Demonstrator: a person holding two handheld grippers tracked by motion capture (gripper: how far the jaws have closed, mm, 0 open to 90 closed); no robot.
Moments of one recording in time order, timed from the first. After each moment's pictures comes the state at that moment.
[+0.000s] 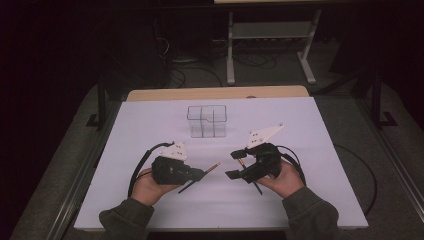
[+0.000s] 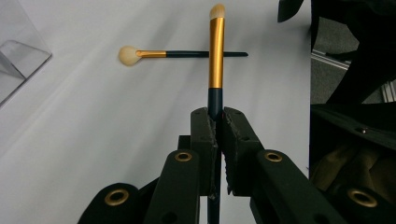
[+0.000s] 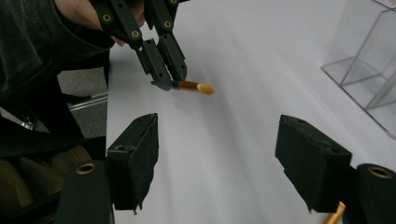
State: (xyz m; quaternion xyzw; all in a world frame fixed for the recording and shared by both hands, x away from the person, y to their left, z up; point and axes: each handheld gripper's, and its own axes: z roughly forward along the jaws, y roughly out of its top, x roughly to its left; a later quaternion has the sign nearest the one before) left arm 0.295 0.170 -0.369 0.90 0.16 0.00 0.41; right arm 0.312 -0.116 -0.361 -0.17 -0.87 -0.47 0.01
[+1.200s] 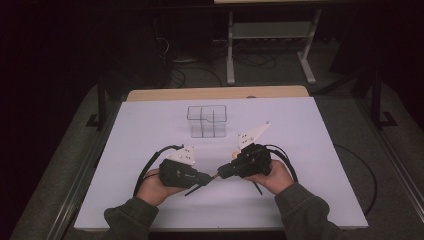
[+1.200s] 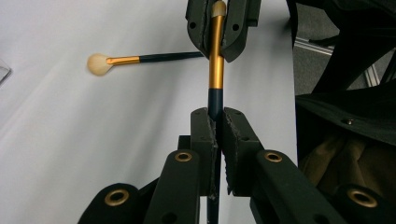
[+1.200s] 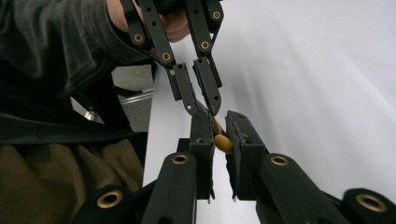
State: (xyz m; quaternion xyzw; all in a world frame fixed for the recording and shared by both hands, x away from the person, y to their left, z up) left arm 0.293 0.152 -0.373 0.91 0.11 -0.02 0.41; right arm 0.325 -0.099 -0.373 -0.12 -0.87 -0.47 0.11
